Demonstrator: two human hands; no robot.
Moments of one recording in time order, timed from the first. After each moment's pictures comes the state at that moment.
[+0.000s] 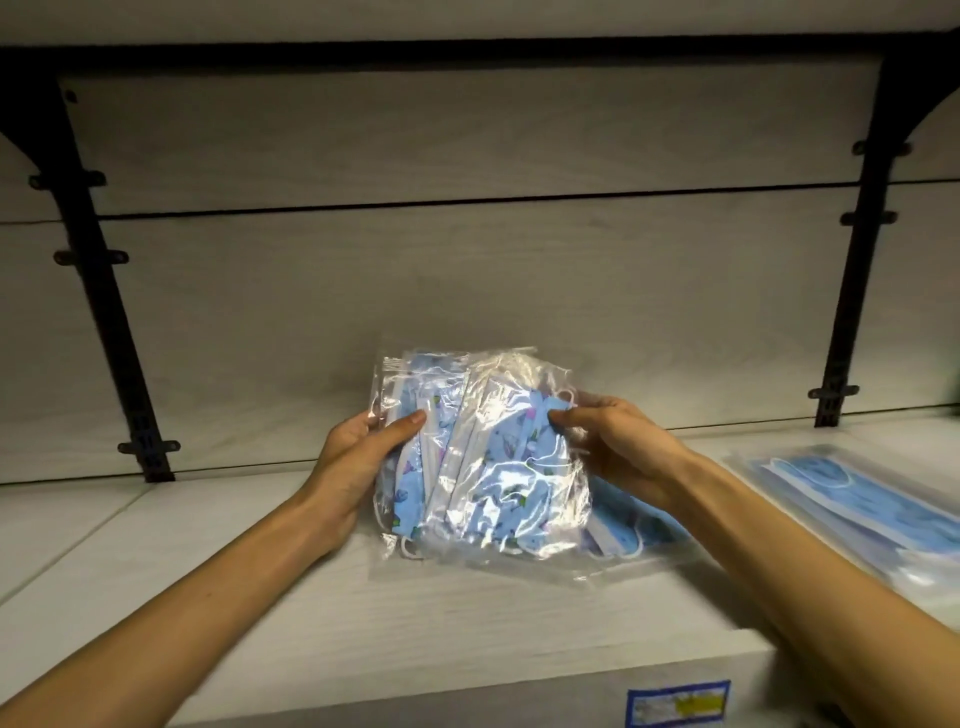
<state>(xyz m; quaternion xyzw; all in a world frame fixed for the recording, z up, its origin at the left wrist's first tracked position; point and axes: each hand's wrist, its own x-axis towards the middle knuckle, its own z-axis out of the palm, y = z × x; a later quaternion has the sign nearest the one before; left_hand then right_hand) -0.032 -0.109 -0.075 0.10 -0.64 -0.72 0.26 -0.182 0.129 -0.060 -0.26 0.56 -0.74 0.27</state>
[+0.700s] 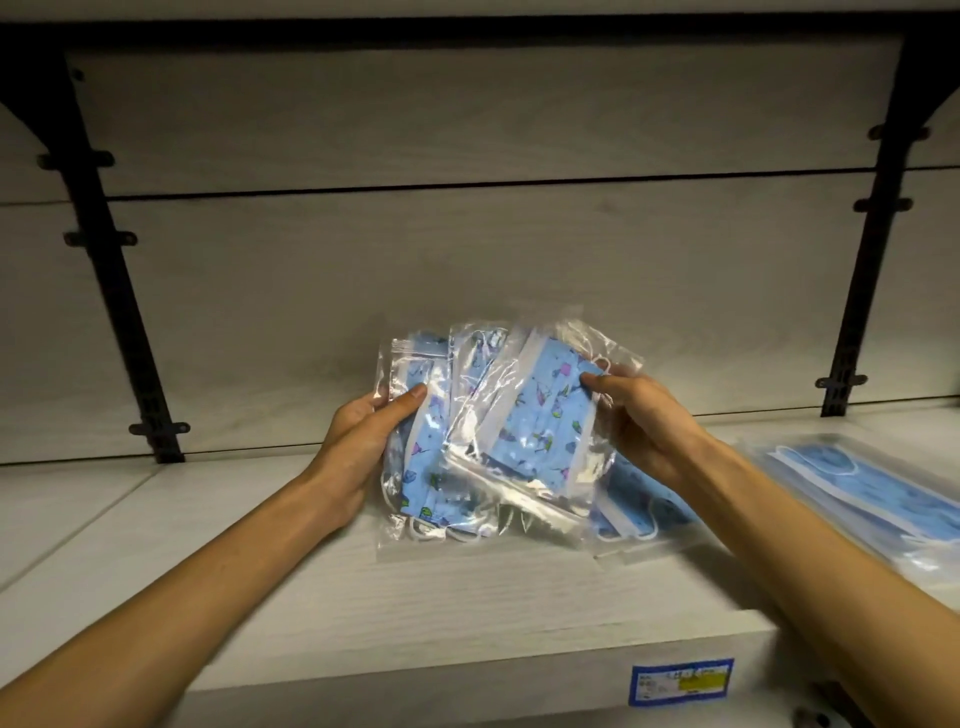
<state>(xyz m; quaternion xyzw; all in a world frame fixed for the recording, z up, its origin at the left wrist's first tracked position) -0.030 -0.104 -0.068 0.10 -0.63 -0.73 0.26 -0.181 0.136 -0.052 -0.22 0.48 -0.82 0.23</state>
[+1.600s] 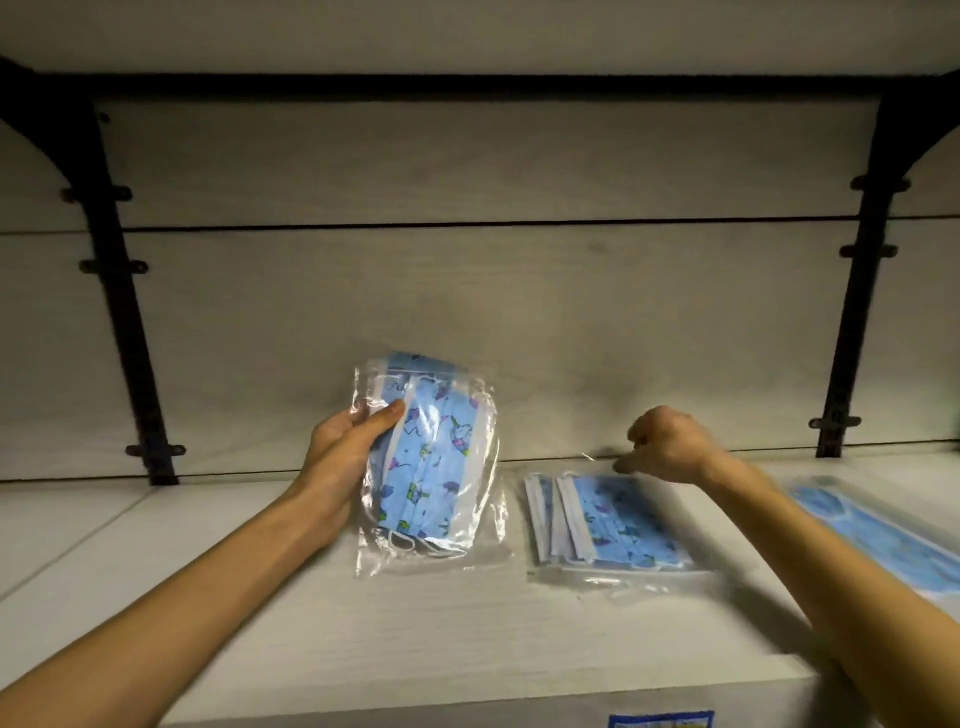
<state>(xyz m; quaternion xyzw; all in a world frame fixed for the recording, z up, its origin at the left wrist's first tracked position) -0.032 -0.100 -0.056 0.12 -0.61 -0.71 0.33 -0.237 0.174 -0.045 -0.22 0.95 -0.22 -0.03</state>
